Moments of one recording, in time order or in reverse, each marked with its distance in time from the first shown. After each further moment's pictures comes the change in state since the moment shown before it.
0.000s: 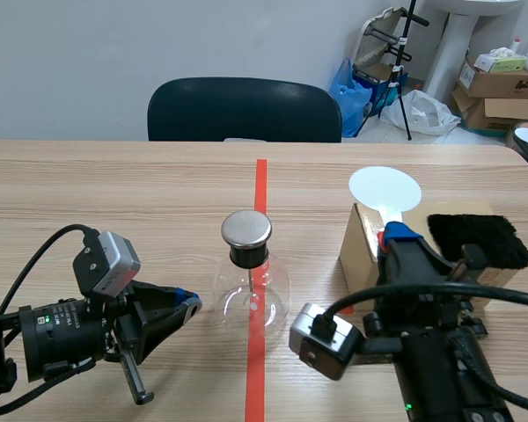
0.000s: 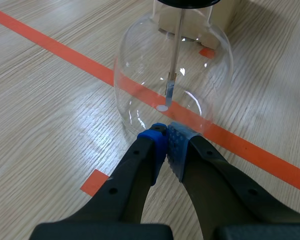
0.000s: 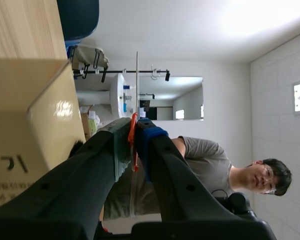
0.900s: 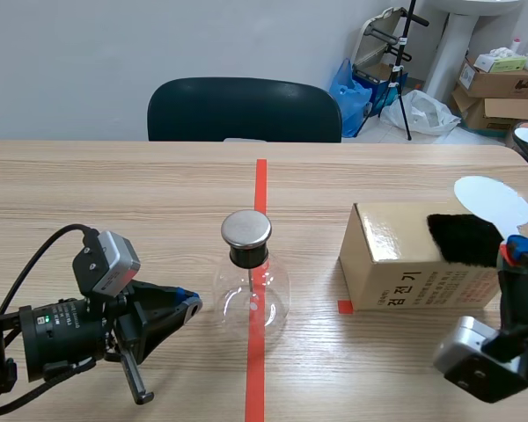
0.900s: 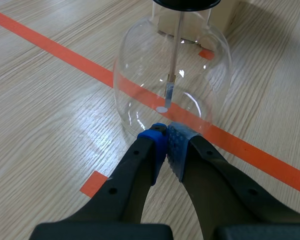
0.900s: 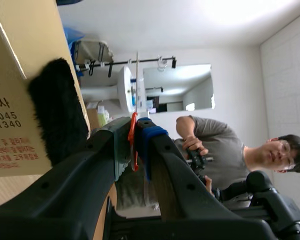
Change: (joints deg) left arm 0.0 0.0 0.0 0.0 0.0 0.0 -0.3; right arm -9.6 -15.7 44.6 -0.4 21.6 0.0 58.2
